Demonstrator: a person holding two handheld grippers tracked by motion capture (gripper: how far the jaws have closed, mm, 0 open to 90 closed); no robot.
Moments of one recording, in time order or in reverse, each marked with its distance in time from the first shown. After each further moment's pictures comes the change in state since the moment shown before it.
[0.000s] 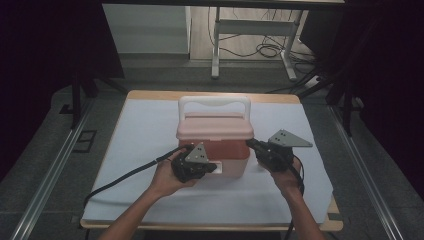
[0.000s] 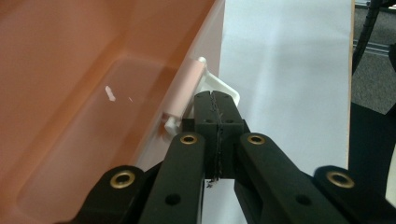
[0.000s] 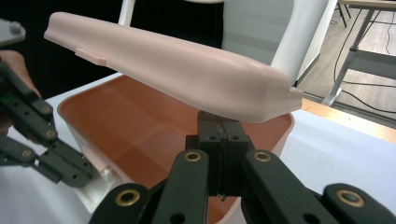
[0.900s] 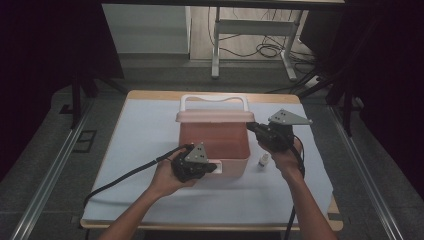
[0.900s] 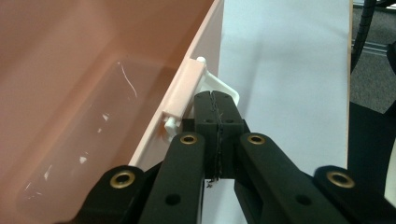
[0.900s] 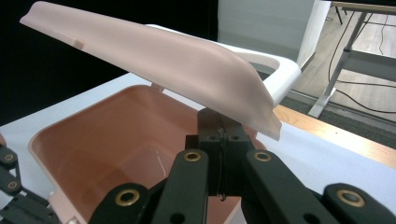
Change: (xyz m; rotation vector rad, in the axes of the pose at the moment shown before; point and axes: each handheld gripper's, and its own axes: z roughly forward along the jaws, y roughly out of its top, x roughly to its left) left arm 0.000 0.000 0.000 -0.004 -0.004 -0.004; right arm -0.022 0.038 0.017 0.022 -0.015 0.004
